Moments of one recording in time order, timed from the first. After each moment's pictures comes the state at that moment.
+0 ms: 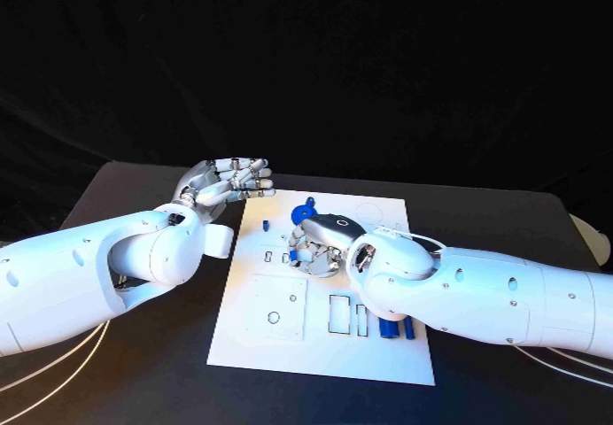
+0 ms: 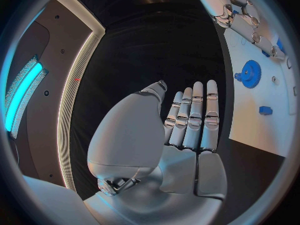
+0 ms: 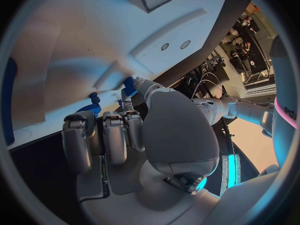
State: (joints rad) left arm 1.24 -0.92 -0.03 1.65 0.05 -0.41 0.43; left_hand 1.49 -0.13 0.28 0.28 0.19 0.87 0.22 0.24 0.15 1.06 0.17 0.08 0.07 1.01 0.12 0.28 0.28 0.18 0.96 0.24 0.28 0.08; right arm 1.22 -0.57 -0.14 1.57 -1.52 -0.37 -0.29; right_hand 1.36 -0.13 0.44 0.20 0.16 0.97 0.13 0.28 0.39 1.47 0.04 1.47 1.31 1.47 -0.03 1.57 1.31 0.01 1.47 0.09 1.57 1.31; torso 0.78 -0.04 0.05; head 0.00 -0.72
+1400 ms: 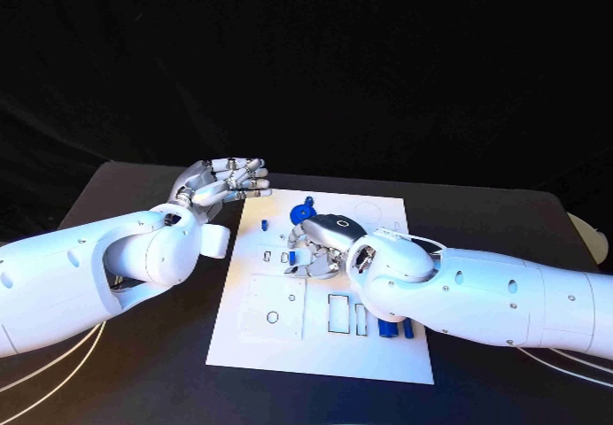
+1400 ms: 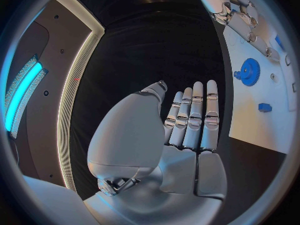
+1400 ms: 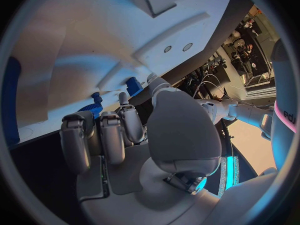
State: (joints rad) left arm 1.24 -0.93 -0.03 1.65 0.04 -0.41 0.42; left_hand 1.49 -0.13 0.29 0.28 0.19 0.87 0.22 0.24 0.15 1.06 0.17 0.08 0.07 1.01 0.12 0.28 0.28 0.18 0.96 0.24 0.28 0.08; right arm 1.21 -0.58 -0.15 1.58 -1.55 -0.39 -0.30; right_hand 1.27 -0.20 0.16 0.29 0.16 0.82 0.18 0.25 0.40 1.38 0.09 1.38 1.31 1.47 0.02 1.57 1.31 0.01 1.47 0.12 1.57 1.31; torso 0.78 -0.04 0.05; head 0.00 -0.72
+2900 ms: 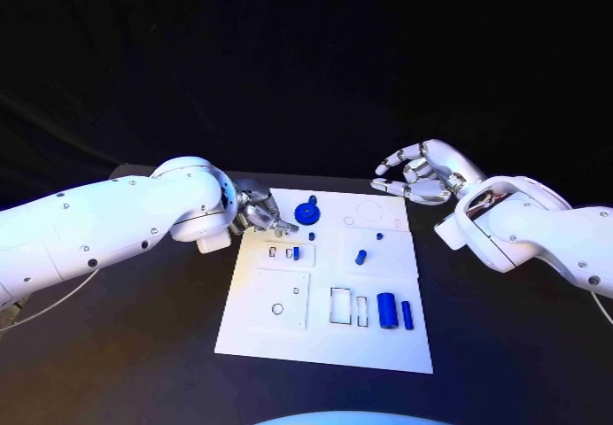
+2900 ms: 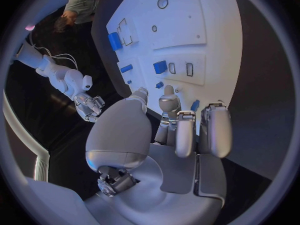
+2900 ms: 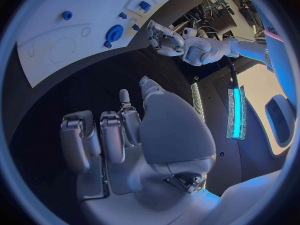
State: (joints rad) left arm 1.37 -0.73 -0.06 1.49 -0.99 0.13 -0.52; left_hand 1.16 -0.07 0.07 0.29 0.18 0.94 0.08 0.49 0.53 1.31 0.01 1.02 0.97 1.47 -0.05 1.56 1.31 0.08 1.45 0.03 1.43 1.28; right arm 1.34 -0.96 -0.13 1.66 -0.94 -0.56 0.04; right_hand 1.36 -0.12 0.14 0.29 0.22 0.89 0.15 0.29 0.43 1.41 0.07 1.40 1.31 1.47 0.01 1.56 1.31 0.01 1.47 0.12 1.57 1.31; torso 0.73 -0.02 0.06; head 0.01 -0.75
